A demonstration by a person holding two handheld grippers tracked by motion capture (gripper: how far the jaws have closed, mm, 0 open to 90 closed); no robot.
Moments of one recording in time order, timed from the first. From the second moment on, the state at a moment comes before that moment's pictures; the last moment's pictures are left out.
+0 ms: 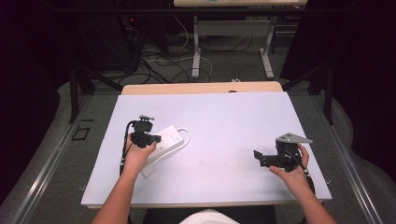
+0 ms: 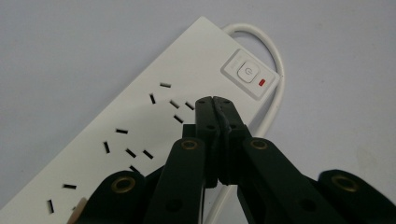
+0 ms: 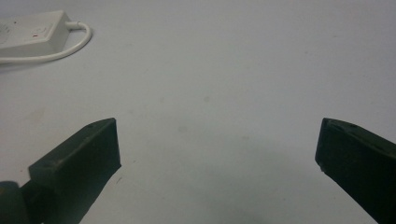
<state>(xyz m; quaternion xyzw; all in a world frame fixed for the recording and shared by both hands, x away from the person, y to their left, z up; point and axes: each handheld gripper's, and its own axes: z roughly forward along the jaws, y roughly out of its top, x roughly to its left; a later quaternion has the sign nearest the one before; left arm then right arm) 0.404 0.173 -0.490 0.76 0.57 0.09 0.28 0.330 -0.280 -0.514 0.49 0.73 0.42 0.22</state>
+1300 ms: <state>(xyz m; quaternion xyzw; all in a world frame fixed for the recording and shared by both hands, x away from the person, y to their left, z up) 0.411 0.174 -0.513 0.77 0.58 0.07 0.26 0.330 -0.279 -0.516 0.49 0.73 0.42 0.21</state>
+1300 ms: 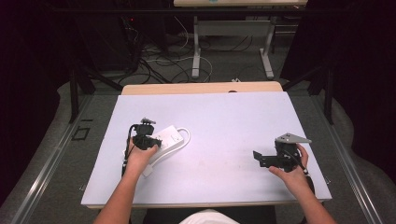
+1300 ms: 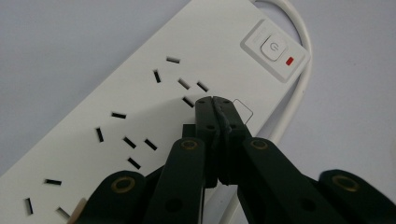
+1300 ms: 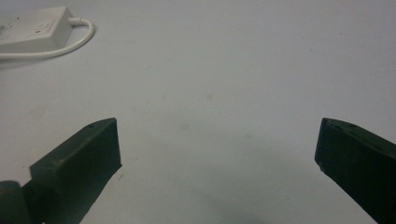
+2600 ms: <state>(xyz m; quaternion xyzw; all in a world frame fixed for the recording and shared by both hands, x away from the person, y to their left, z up) 0.410 0.175 -0.516 0.77 0.58 0.07 0.26 0.330 -0.279 -0.516 0.49 0.73 0.42 0.21</state>
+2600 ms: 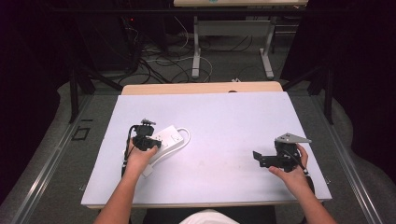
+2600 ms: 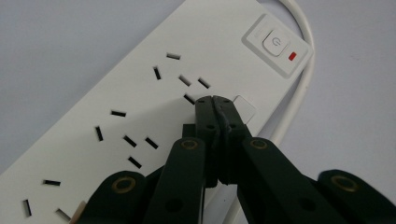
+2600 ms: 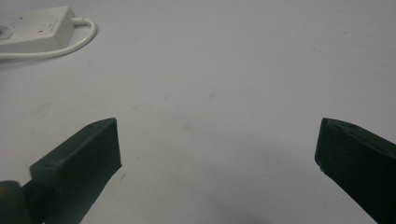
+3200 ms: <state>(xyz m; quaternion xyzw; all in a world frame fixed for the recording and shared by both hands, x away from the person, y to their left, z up) 0.410 0.175 -0.516 0.77 0.58 0.07 0.26 0.330 -0.280 -0.516 0.49 0.73 0.42 0.21</state>
